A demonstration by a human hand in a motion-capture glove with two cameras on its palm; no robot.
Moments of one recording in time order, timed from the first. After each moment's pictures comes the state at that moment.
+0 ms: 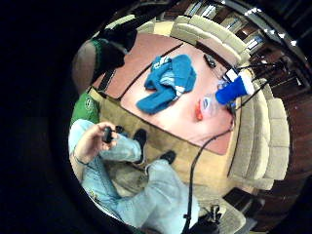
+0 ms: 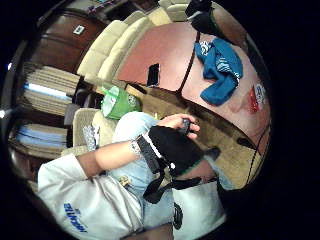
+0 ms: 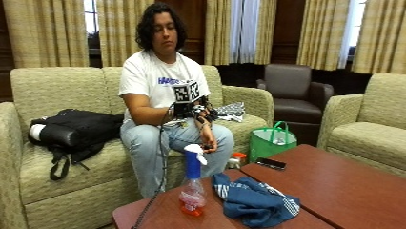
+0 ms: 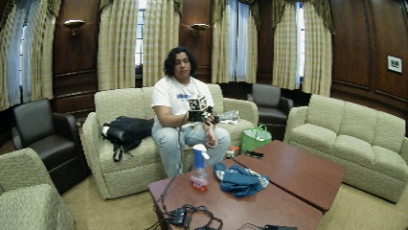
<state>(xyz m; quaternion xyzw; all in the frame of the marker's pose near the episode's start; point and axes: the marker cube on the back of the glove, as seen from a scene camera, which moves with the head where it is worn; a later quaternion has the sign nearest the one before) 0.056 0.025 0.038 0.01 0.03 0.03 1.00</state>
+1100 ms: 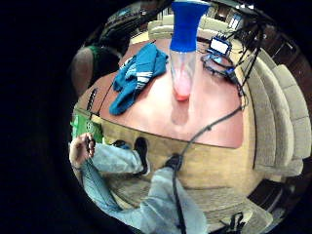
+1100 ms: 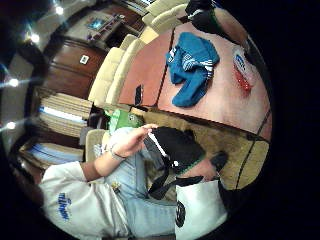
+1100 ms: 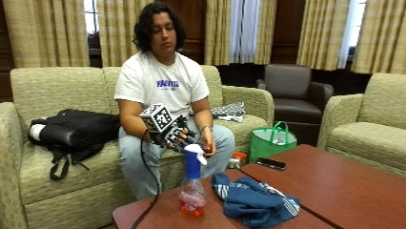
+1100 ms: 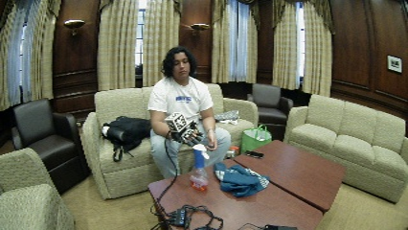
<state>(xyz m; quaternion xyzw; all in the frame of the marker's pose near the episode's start) 0.187 0.081 0.092 0.08 -0.09 0.15 0.98</state>
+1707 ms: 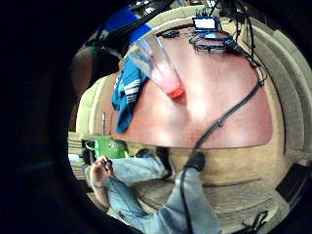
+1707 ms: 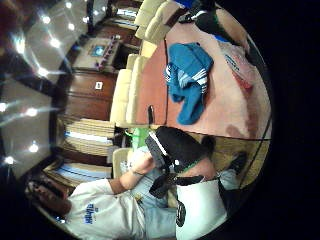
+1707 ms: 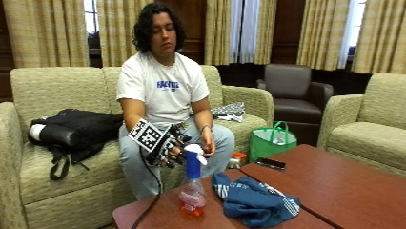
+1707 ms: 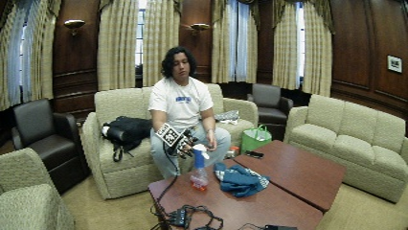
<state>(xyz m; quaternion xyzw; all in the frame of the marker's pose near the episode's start) 0.257 0.057 0.106 0.14 -0.25 0.27 0.92</state>
